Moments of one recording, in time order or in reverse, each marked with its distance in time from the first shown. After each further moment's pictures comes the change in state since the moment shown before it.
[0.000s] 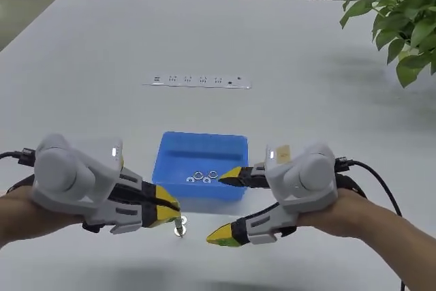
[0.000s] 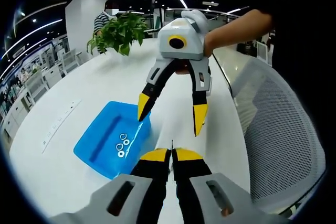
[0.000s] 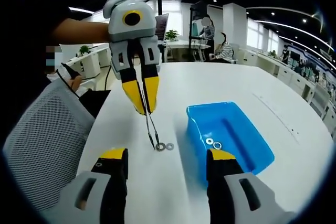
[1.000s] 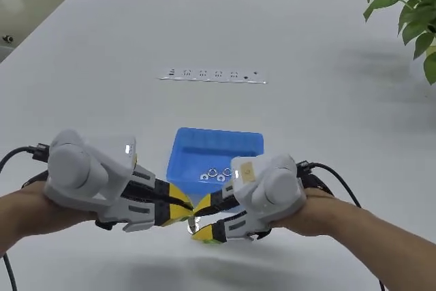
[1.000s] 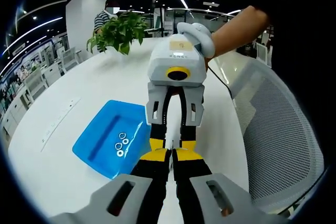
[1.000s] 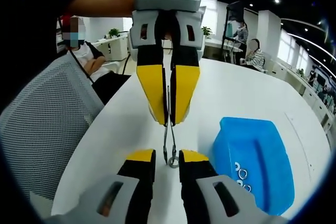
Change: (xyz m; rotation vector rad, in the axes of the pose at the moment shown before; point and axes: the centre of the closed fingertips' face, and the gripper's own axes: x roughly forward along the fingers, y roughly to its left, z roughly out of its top) left arm 0.001 0.000 0.002 -0.015 0.001 -0.012; right arm 0.055 0.028 -0.001 -0.195 0.053 0.195
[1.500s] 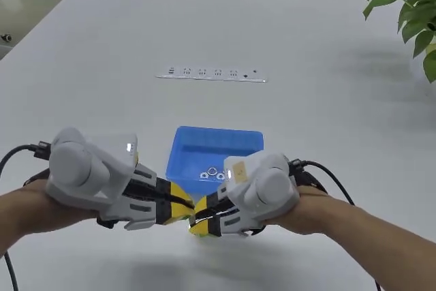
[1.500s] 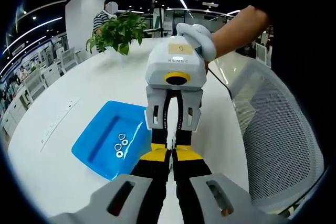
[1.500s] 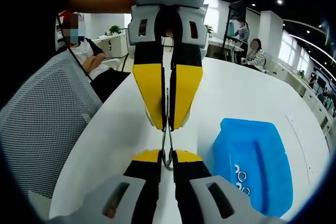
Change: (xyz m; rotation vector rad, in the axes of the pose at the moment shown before) left arm 0.002 -0.001 0.001 0.001 -0.002 -0.004; right arm 0.002 -0.003 0.000 -0.008 0.017 -0.008
